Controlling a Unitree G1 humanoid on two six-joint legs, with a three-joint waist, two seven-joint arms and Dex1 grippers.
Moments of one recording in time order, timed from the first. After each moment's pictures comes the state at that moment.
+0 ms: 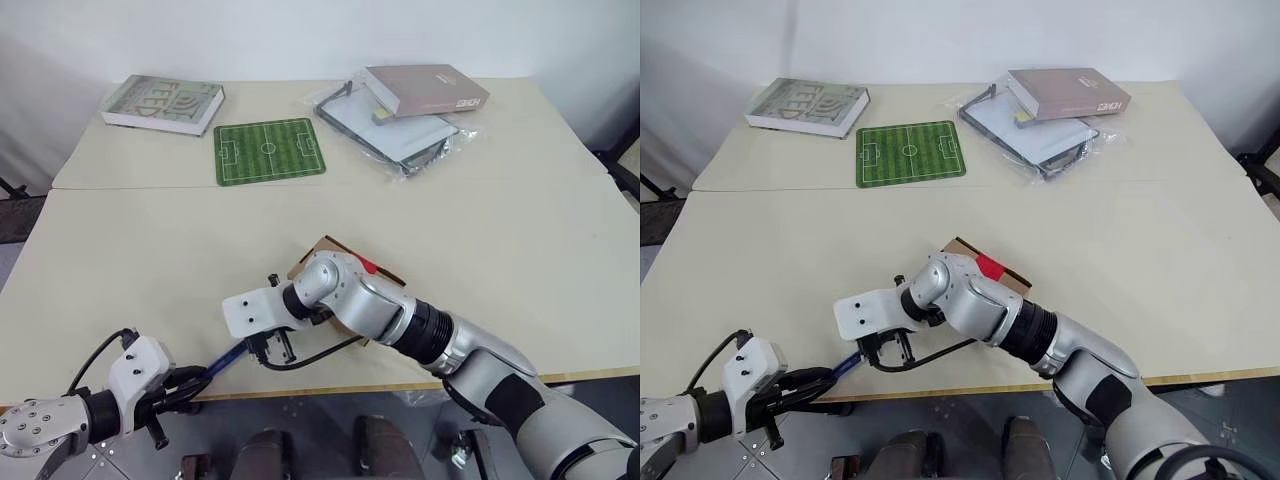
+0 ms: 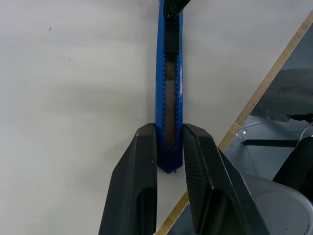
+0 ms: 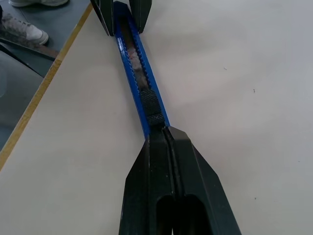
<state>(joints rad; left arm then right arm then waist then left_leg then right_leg) 0.54 0.77 0.40 -0.63 -0.38 0.53 -0.80 -0.99 -0.17 0.86 0.03 -0.10 0.59 1.13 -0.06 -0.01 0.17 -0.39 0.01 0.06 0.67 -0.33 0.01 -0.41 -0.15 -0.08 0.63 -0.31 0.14</state>
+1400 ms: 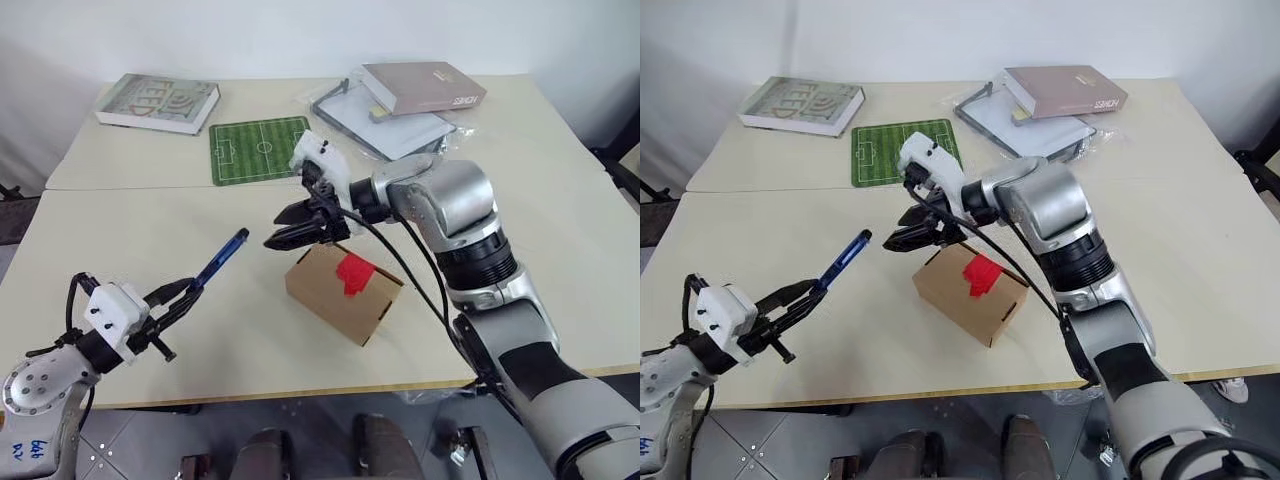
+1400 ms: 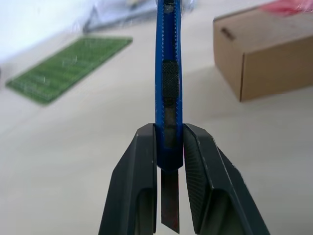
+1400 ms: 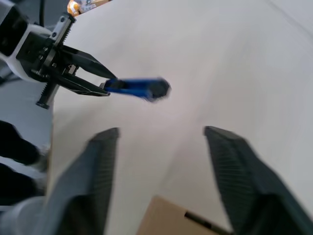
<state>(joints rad) 0.15 0.57 0.39 -0.28 -0.33 -0.07 -0.78 -1.23 -0.24 0.23 0.24 0.30 1.21 1.10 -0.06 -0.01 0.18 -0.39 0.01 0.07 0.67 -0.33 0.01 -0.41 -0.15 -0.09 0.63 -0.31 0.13</state>
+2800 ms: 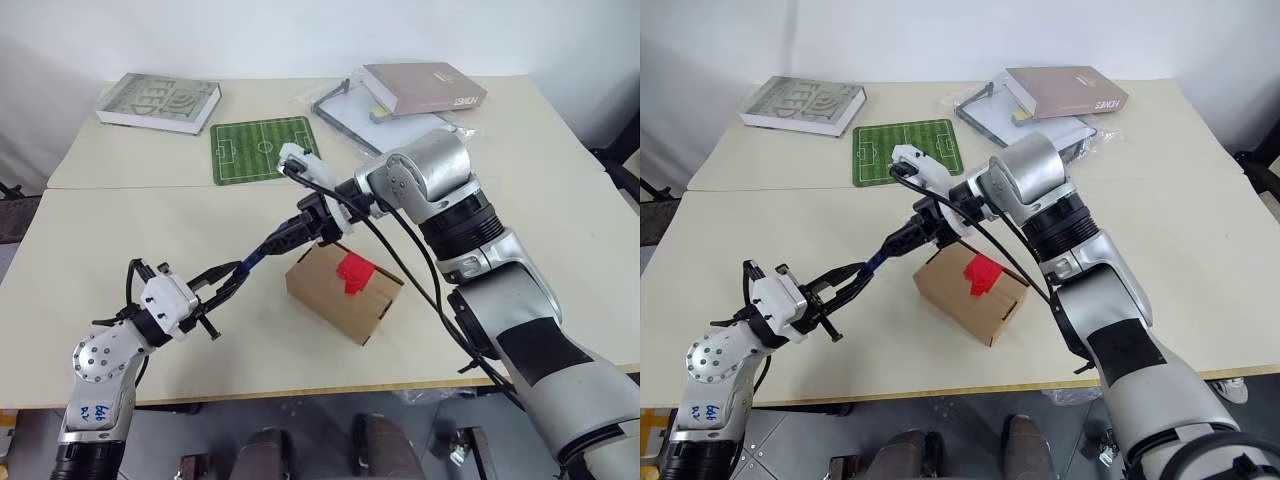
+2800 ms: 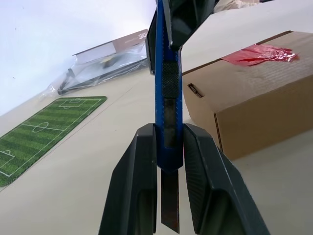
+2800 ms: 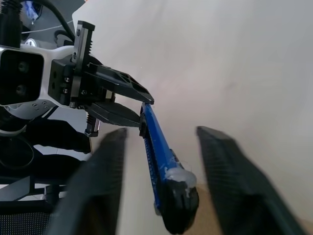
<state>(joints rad) -0.02 0.52 0.20 -0.15 -0.29 -0.26 -0.76 -1.37 -0.23 0.36 0.48 0.42 1.29 1.10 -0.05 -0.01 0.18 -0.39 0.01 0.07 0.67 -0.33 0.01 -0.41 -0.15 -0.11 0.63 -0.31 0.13</state>
